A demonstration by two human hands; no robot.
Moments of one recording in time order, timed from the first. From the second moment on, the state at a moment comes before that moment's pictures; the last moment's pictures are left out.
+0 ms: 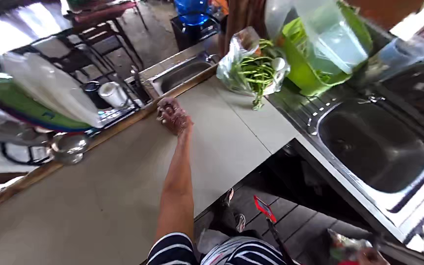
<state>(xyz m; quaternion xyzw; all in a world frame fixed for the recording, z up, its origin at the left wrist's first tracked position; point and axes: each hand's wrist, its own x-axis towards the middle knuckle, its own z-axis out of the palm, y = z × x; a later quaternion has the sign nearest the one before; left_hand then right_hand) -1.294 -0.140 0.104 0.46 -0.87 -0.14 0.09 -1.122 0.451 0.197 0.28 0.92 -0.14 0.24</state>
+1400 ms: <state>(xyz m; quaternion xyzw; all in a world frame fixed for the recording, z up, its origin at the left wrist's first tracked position) -1.328 0.428 0.099 -0.20 -0.94 -0.27 -0.05 -1.118 0.569 0.259 0.37 0.91 -0.18 -0.04</state>
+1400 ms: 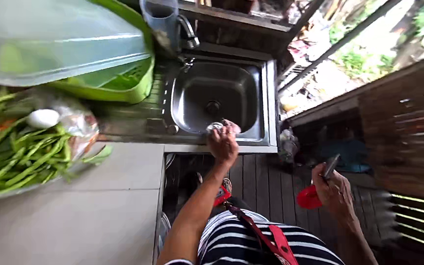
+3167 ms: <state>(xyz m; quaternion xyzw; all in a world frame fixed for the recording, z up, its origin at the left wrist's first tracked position) -1.295 0.023 0.332 0.04 -0.97 -0.23 -0.09 -1.452 0.216 0.203 -0.30 0.89 -0.14 0.31</state>
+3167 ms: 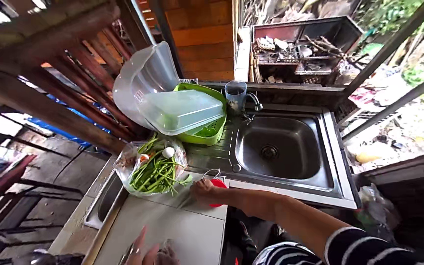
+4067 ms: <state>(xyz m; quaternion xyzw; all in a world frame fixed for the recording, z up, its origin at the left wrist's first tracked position) -1.638 0.460 0.106 0.22 -0.51 -0.82 -0.12 -1.535 0.566 0.088 0.31 0.31 -0.90 -0.01</state>
